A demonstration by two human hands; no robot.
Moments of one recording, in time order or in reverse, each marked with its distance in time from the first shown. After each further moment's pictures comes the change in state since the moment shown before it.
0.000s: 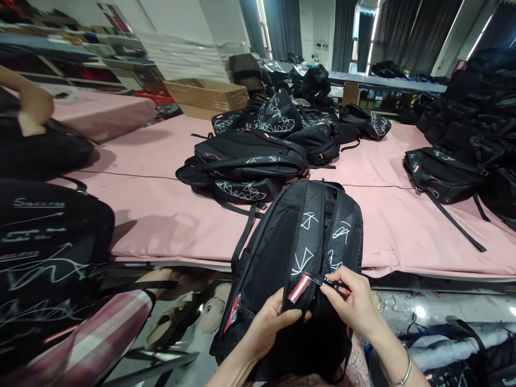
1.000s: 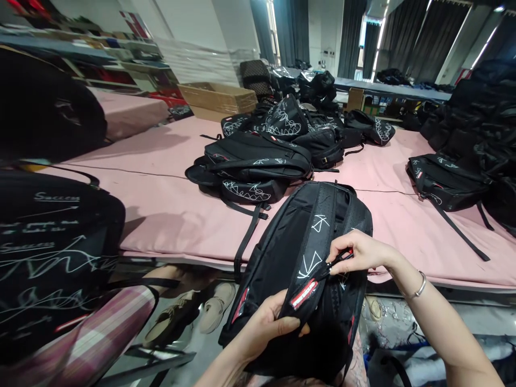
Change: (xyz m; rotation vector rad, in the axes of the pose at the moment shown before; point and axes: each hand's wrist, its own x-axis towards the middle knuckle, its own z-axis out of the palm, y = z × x) left_hand -0.011 0.026 0.004 0.048 -0.185 0.003; right_hand 0.102 -0.026 -0.061 0.059 -0.730 -0.283
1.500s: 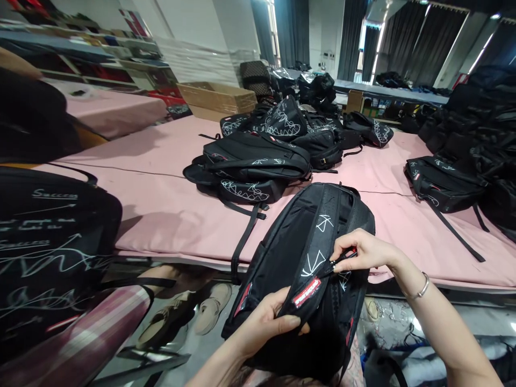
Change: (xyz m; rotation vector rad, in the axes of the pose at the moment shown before) left_hand 0.004 0.003 0.001 0.061 -0.051 0.017; right_hand -0.009 0.004 -0.009 0.001 -0.009 -0.019
